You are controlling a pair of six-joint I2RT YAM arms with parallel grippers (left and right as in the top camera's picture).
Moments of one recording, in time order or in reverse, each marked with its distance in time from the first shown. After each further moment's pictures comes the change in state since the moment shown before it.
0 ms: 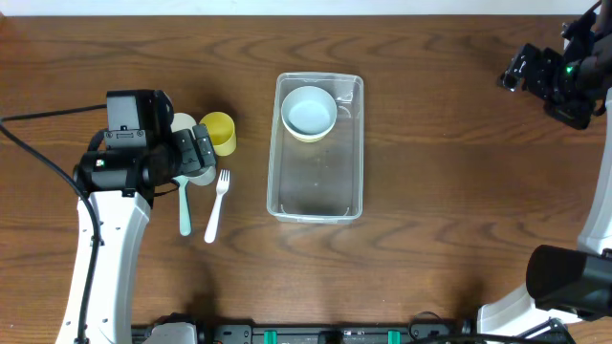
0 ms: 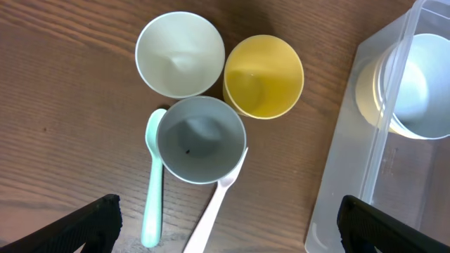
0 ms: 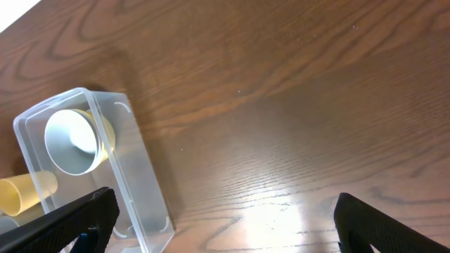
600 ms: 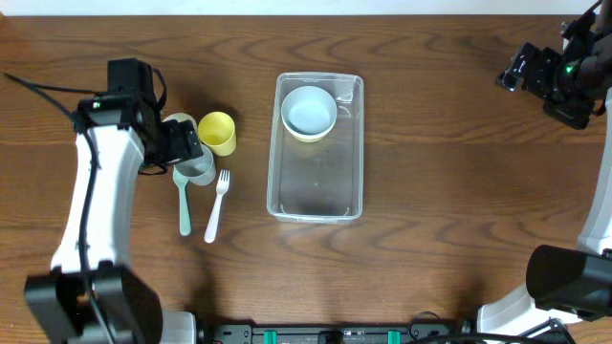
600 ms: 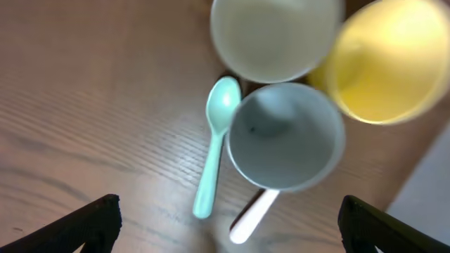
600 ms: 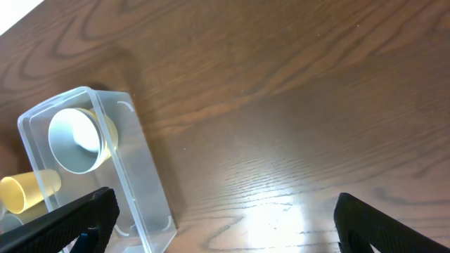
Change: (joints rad) left arm 0.074 0.320 0.212 -0.223 -0.116 0.005; right arm 0.000 0.000 0.000 0.000 -0.010 0.000
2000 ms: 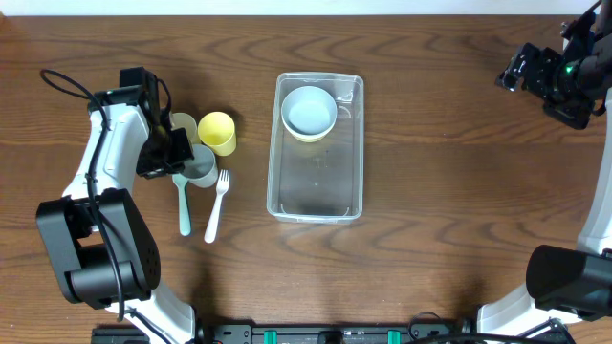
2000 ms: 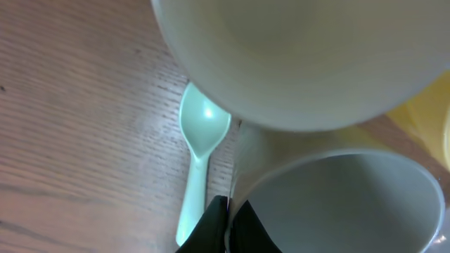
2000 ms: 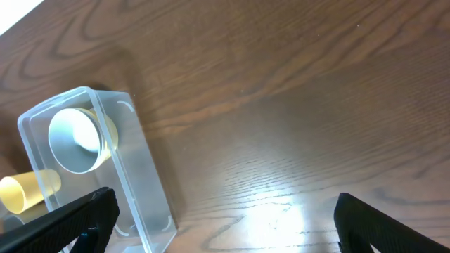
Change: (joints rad) left arm 0.042 0.229 0.000 0.035 0.105 0.071; right arm 0.000 0.000 0.000 0.000 0.000 0.000
